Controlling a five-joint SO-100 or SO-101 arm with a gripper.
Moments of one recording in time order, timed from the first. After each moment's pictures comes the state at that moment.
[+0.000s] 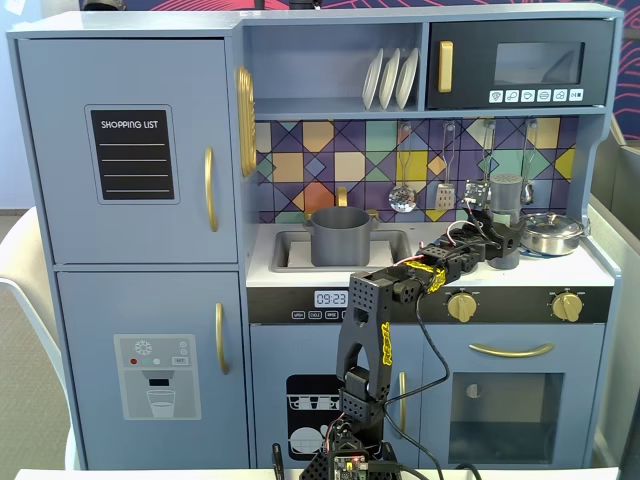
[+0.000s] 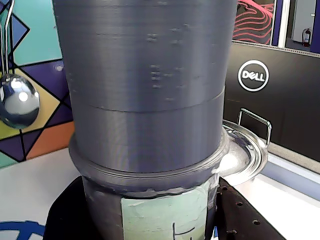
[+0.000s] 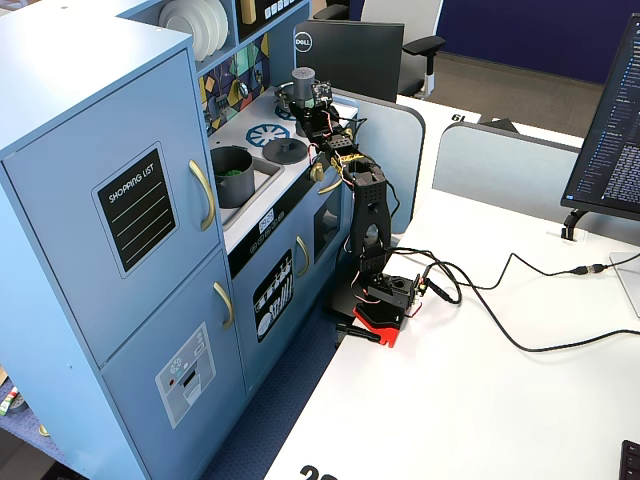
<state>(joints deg) 48.7 86.1 89.5 -8.3 -83.8</state>
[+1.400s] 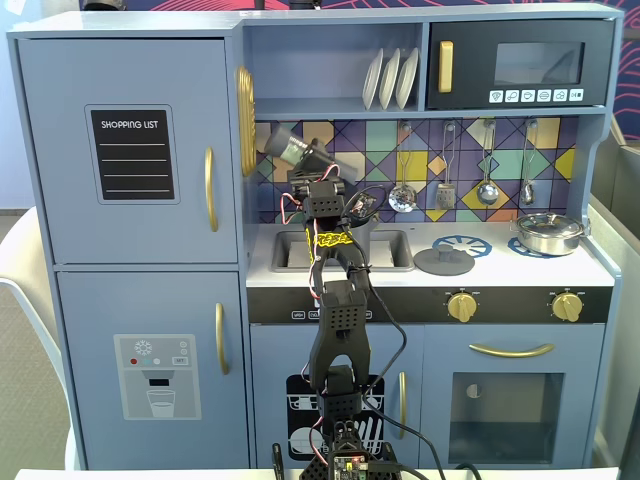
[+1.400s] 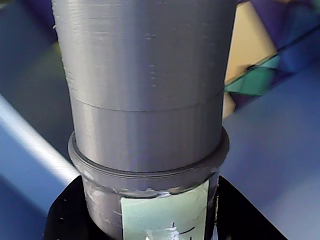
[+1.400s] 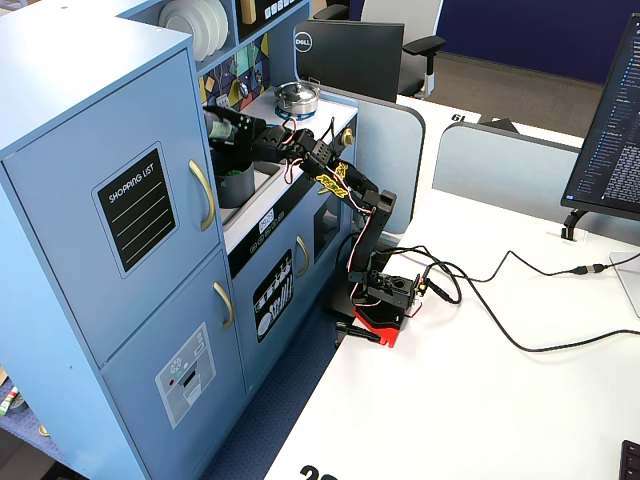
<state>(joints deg) -4.9 109.2 69.9 37.8 40.8</state>
